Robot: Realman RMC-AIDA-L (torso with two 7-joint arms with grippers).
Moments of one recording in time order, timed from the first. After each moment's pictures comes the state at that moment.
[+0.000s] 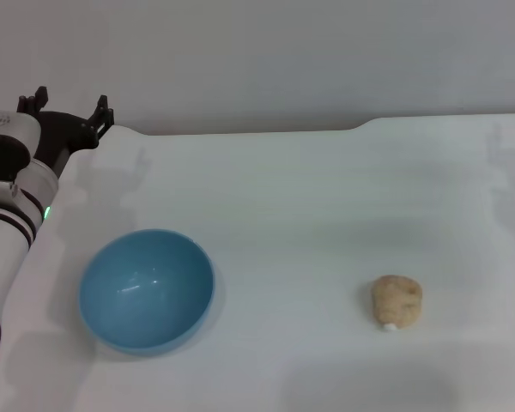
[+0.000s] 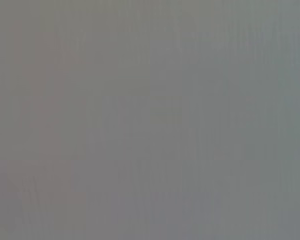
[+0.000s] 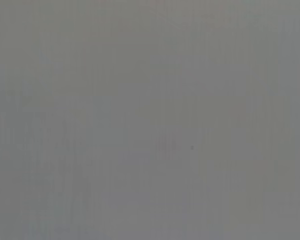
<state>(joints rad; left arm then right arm) -0.64 -2.07 -0.90 -0.23 2.10 0.76 0.15 0.64 2.07 -1.86 -0.17 0.89 -0.87 -0.11</state>
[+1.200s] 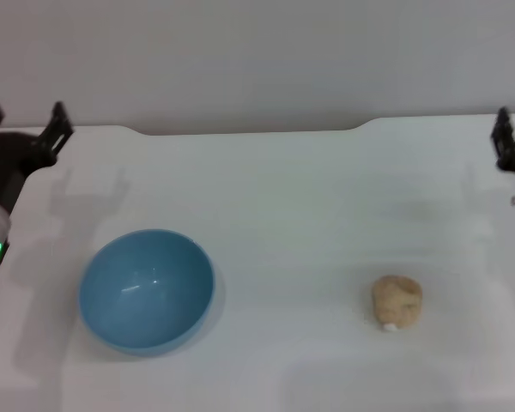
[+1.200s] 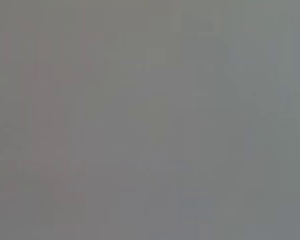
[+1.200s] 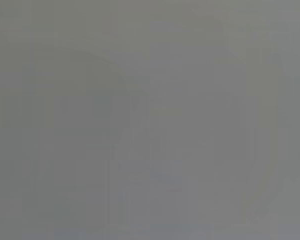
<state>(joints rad) -0.25 -1.98 -1.01 -0.71 2.29 0.79 0.13 0.45 2.09 -2.11 -0.29 0.89 -0.94 -0.09</state>
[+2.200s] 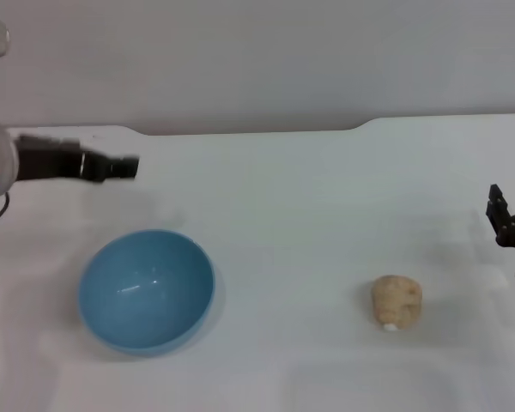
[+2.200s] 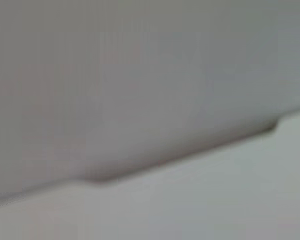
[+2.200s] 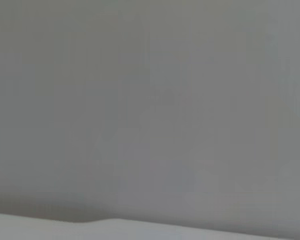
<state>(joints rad) -0.24 -2.05 -1.68 -1.67 2.54 -1.09 0.34 0.34 2.09 -2.29 -0.23 0.89 -0.95 -0.06</state>
